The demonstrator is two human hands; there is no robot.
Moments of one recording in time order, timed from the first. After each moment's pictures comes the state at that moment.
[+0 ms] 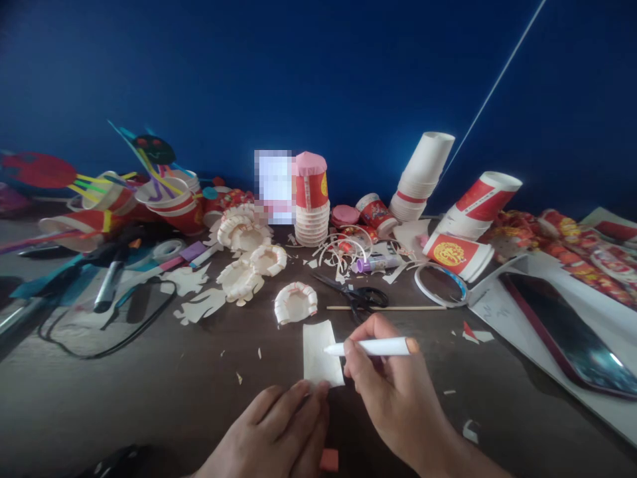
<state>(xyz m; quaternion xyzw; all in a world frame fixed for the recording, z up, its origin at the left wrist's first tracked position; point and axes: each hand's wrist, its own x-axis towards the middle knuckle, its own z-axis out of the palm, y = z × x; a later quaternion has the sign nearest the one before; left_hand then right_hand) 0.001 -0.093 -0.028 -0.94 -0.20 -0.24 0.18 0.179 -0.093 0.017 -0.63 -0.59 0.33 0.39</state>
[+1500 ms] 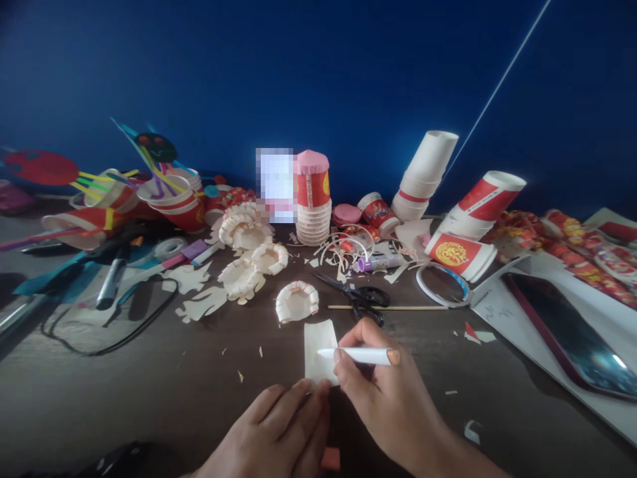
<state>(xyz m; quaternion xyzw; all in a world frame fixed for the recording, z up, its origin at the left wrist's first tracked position) 0.000 -0.093 -0.029 -0.93 -0.19 -0.26 0.17 0.181 -0.091 0.010 -0.62 -0.65 0.30 0.31</state>
